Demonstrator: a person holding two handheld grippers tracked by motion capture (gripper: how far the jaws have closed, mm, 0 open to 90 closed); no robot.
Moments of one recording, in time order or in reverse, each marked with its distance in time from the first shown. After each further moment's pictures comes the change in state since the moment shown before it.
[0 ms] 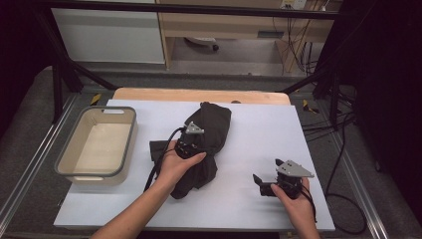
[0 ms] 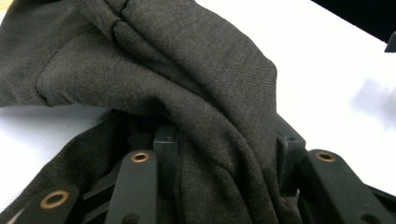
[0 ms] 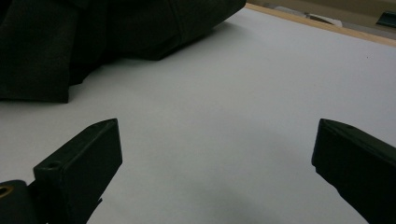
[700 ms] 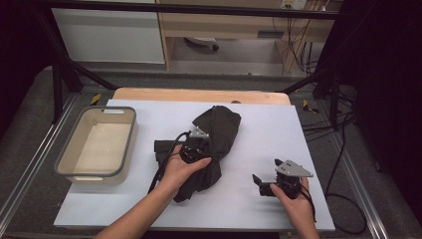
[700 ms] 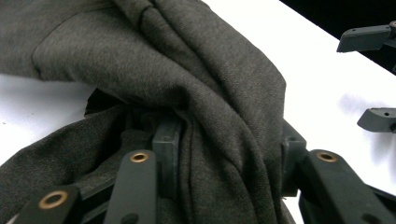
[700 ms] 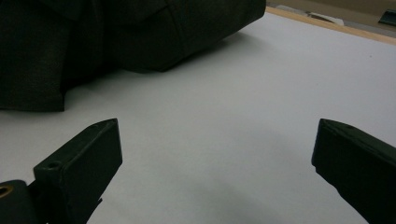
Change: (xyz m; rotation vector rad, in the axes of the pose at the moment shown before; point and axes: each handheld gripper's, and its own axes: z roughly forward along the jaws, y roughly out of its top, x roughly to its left) left arm -0.016 -0.003 0.003 0.005 -0.090 -0.039; right arm 0.001 0.000 0.002 0.005 0.004 0.000
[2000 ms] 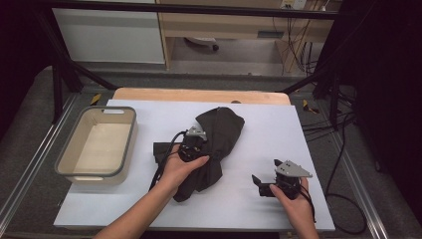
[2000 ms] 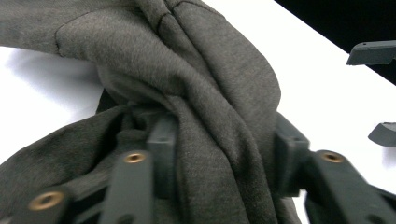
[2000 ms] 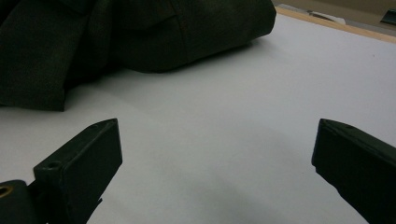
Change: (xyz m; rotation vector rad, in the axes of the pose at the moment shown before) left arm 0.009 -0.003 0.000 -0.019 0.012 -0.024; right arm 0.001 0.000 0.000 0.005 0.003 -0.006
